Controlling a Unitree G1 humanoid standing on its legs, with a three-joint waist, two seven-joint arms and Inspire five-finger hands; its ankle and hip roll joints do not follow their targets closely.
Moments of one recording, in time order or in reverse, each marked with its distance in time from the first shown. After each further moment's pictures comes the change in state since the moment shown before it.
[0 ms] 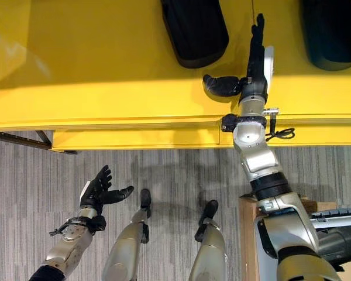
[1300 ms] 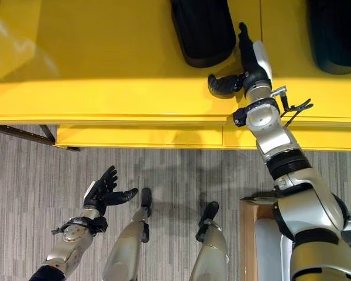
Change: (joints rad) left arm -0.001 0.004 -0.015 0.001 -0.001 -0.002 -0.045; right arm -0.145 -0.127 0.210 0.184 -0.063 0.014 0.217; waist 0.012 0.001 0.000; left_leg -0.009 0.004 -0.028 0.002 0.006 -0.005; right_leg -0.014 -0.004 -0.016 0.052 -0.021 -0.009
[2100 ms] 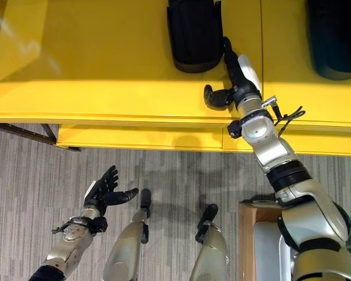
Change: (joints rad) left arm -0.002 0.002 0.002 0.000 0.001 0.001 -0.015; right arm 0.094 -0.031 0.019 -0.132 -0.005 0.005 0.041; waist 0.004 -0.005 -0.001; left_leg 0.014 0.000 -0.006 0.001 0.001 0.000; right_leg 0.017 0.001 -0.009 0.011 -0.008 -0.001
